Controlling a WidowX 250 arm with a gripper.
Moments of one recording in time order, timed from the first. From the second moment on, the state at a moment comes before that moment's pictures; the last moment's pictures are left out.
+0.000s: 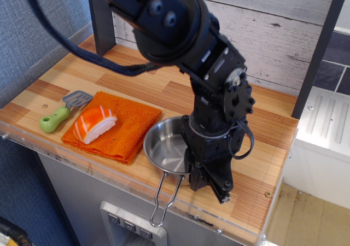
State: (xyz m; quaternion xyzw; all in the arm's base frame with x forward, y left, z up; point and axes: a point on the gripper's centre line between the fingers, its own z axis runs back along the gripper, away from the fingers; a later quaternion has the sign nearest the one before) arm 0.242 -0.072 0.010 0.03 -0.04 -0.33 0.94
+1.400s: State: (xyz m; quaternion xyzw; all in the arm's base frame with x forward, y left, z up) arm 0.236 -0.063 0.102 -0.07 -0.12 -0.34 0.93
